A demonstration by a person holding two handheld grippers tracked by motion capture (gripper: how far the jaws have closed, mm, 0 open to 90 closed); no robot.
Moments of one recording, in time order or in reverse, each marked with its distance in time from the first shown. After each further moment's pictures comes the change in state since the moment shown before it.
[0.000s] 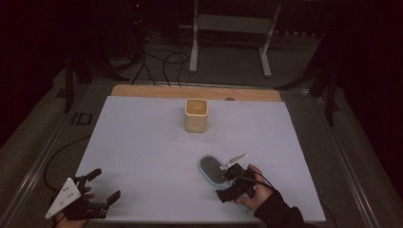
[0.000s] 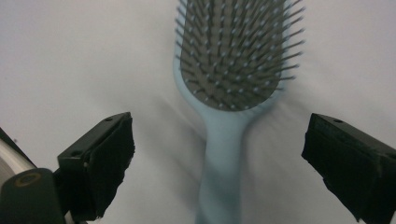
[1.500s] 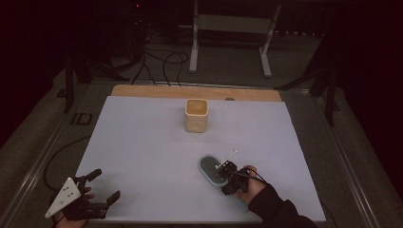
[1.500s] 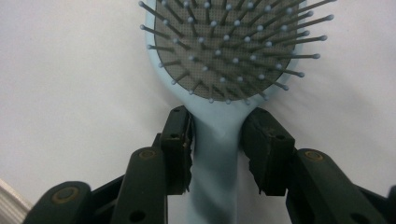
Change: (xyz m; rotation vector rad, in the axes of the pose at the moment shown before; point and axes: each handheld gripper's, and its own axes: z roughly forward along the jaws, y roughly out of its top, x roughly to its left) left arm 0.001 0.000 0.000 0.012 -0.005 -0.010; right arm -0.005 0.012 0.024 0.191 -0.022 0.032
